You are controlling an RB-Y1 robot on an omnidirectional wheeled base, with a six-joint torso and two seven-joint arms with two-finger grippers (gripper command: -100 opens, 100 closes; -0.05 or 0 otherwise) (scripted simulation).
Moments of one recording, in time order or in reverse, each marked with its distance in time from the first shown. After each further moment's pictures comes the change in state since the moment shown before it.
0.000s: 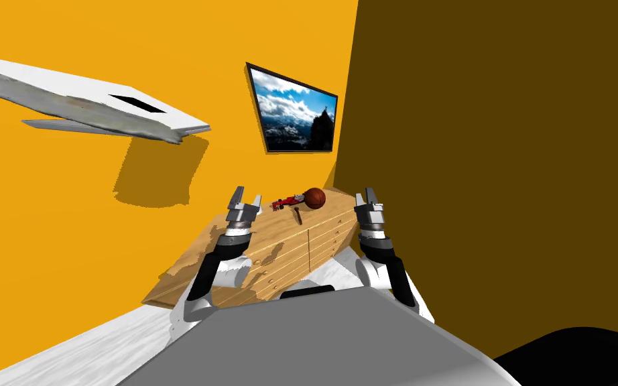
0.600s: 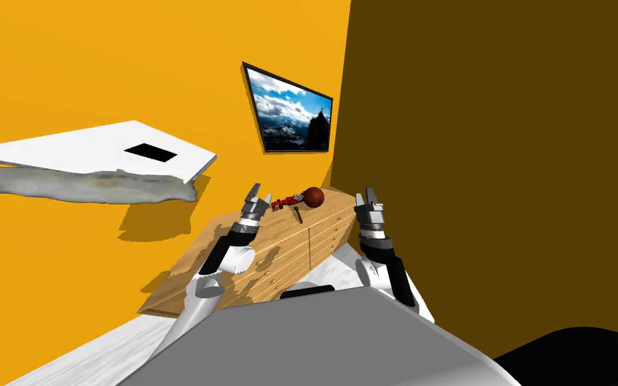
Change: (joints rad) left arm -0.141 0.102 -0.050 0.061 0.138 0.158 -0.054; right arm 0.000 0.000 0.000 0.000 0.000 0.000 0.000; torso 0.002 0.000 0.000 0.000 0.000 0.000
